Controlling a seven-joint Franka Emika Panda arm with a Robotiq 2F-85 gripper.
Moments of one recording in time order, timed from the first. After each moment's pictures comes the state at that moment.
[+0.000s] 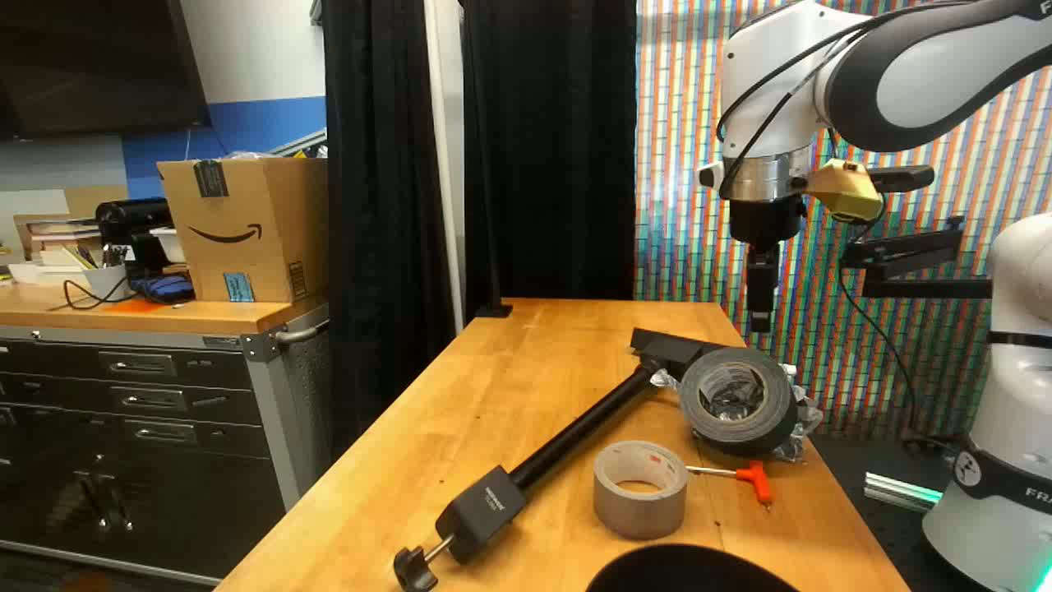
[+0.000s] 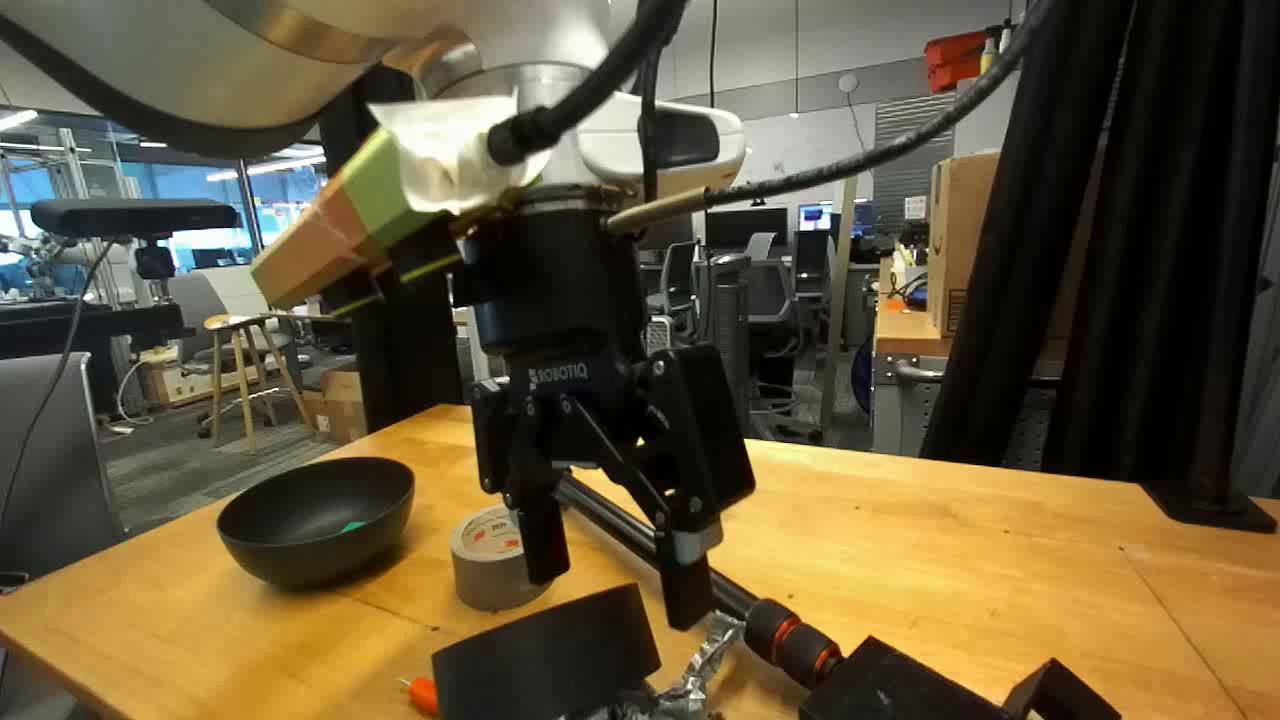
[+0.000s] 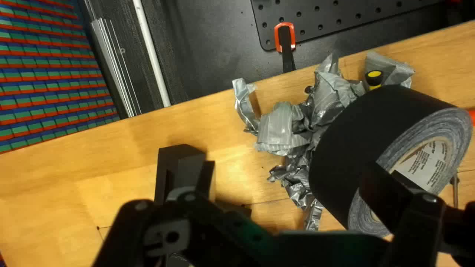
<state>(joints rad) -0.18 -0.79 0.04 -2.80 -0.23 1.90 0.16</state>
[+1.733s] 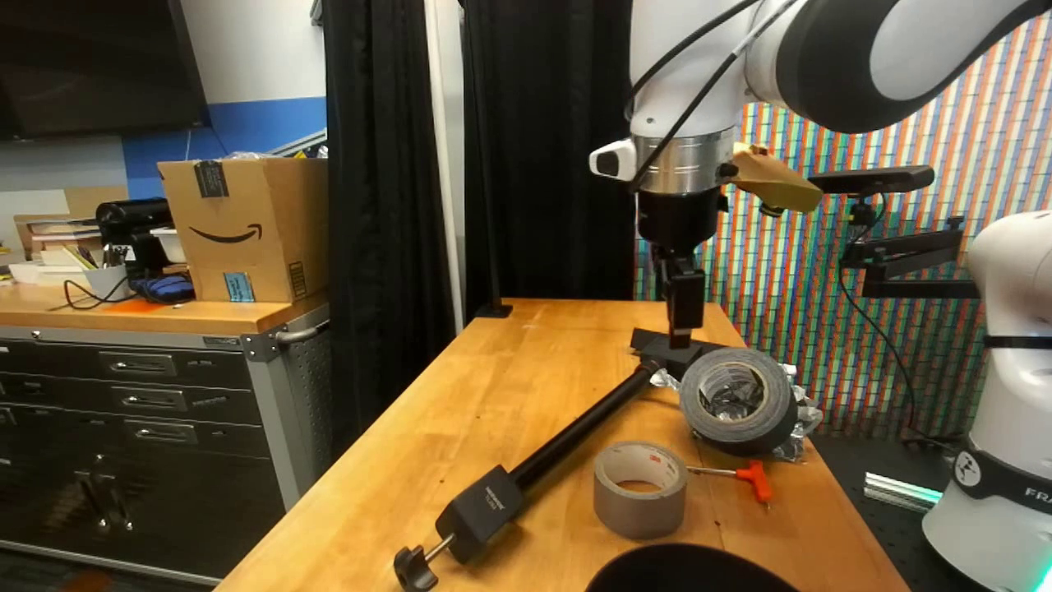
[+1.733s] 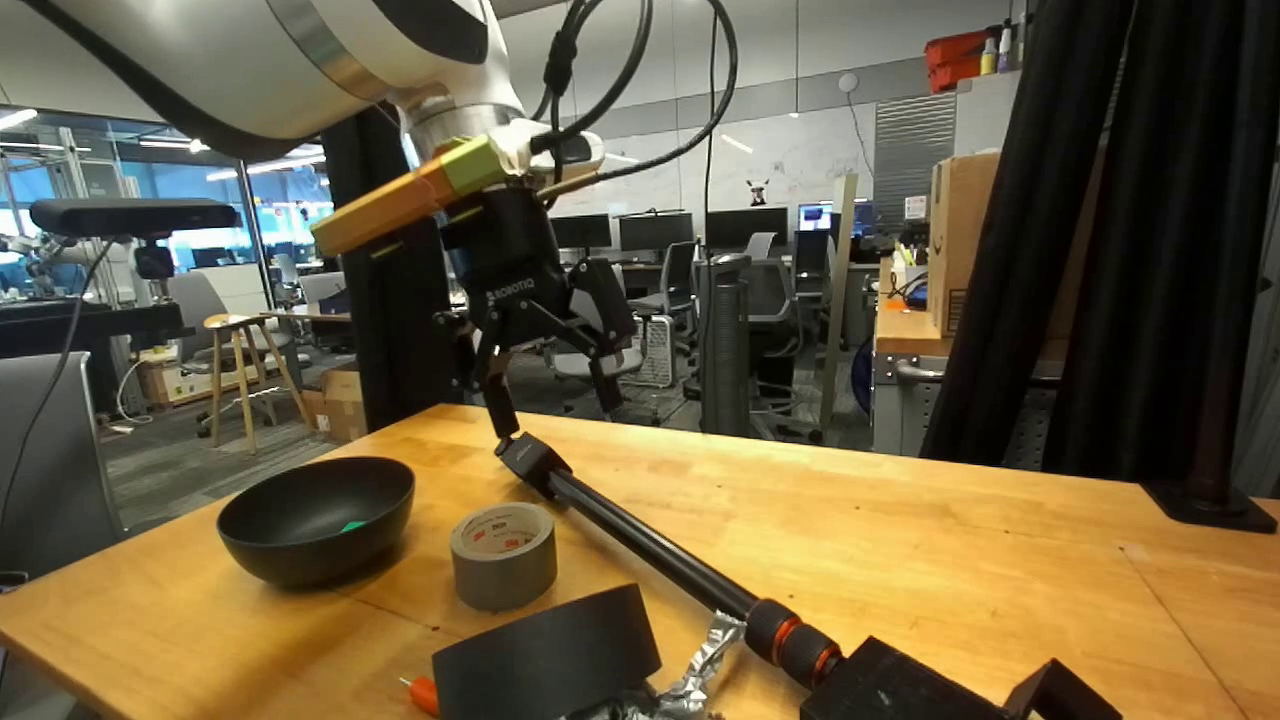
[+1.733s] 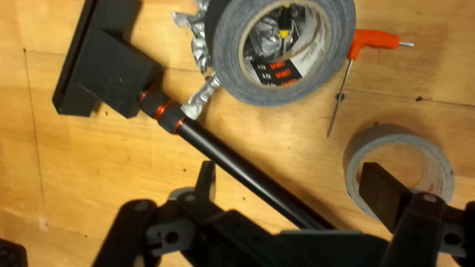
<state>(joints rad) 0.03 -0.45 0.19 -2.51 -0.24 1.98 0.14</state>
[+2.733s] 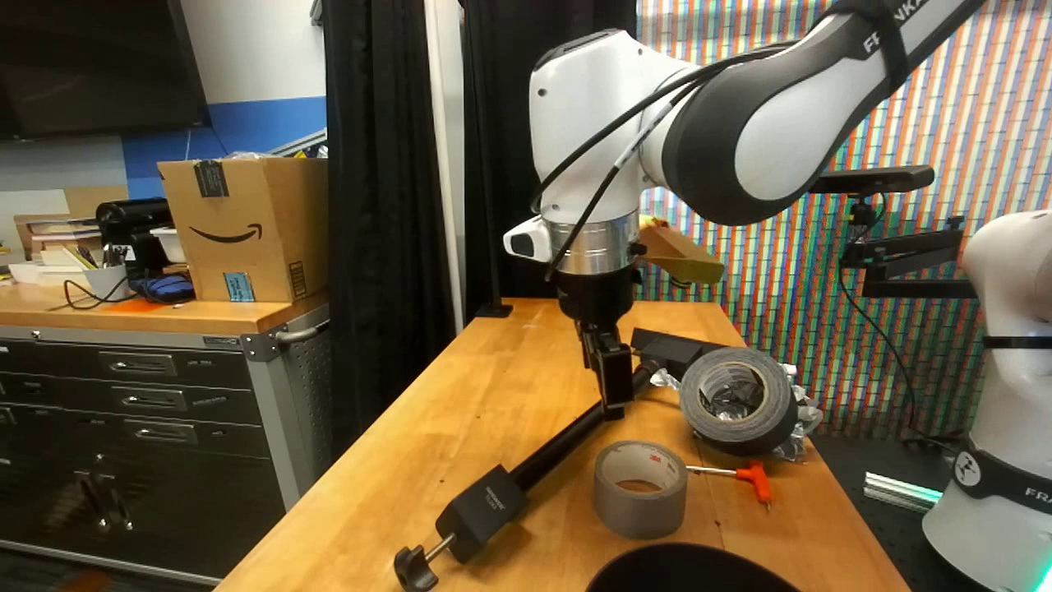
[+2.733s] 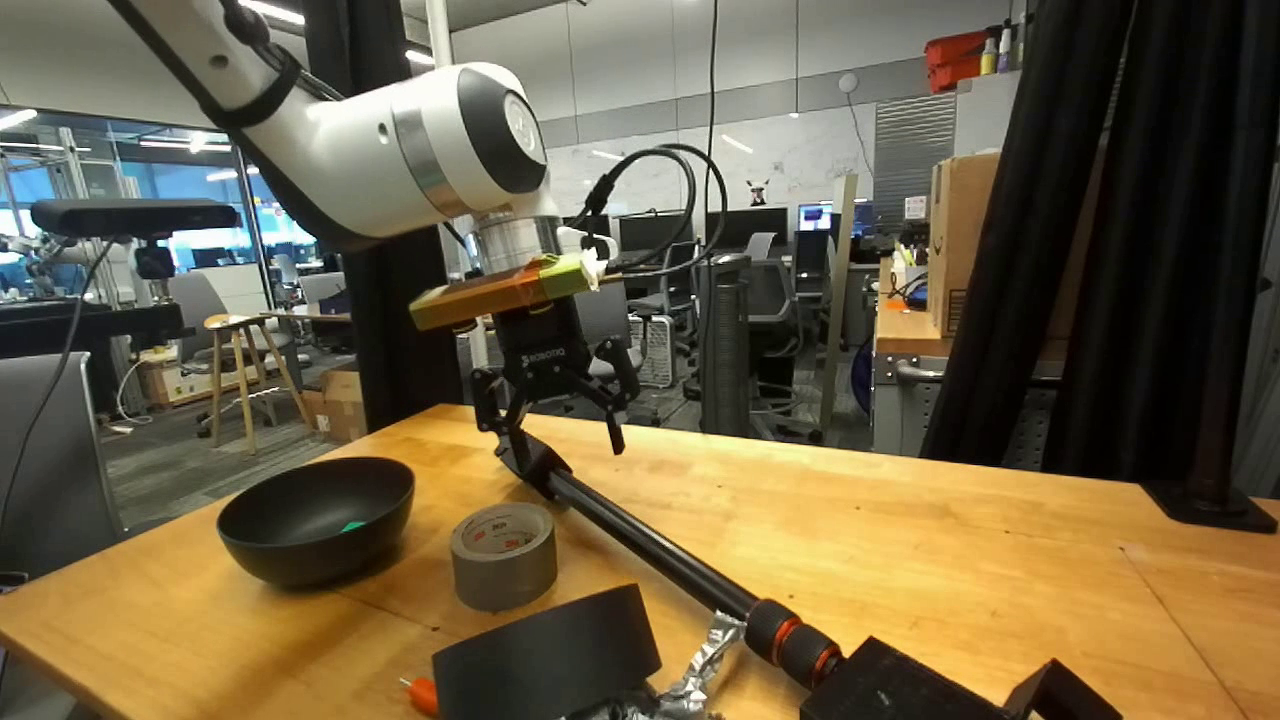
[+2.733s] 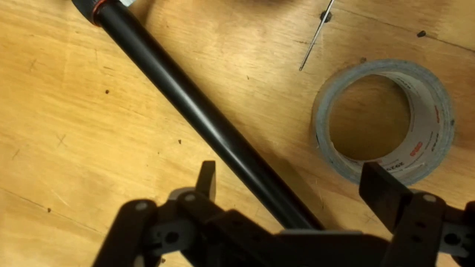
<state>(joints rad) 0.08 -0.11 0.17 -2.36 -0.25 2.15 0.02</state>
